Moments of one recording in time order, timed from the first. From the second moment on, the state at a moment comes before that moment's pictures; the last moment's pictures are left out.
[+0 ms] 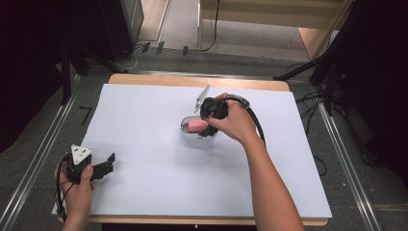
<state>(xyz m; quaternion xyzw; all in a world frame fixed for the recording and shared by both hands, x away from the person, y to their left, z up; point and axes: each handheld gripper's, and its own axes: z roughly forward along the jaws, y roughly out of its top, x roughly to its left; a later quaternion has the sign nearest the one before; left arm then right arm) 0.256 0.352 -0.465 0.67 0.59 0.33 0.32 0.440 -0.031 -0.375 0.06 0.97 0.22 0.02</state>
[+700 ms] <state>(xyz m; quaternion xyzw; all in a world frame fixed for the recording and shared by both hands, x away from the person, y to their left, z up) 0.256 0.351 -0.465 0.67 0.59 0.33 0.31 0.417 -0.088 -0.392 0.11 0.96 0.25 0.04</state>
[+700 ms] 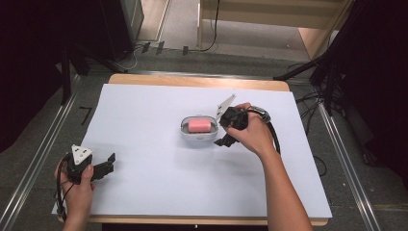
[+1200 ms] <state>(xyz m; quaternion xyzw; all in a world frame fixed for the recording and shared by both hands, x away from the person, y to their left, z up) 0.256 0.351 -0.465 0.67 0.59 0.33 0.31 0.409 -0.111 -0.406 0.15 0.95 0.26 0.06</state>
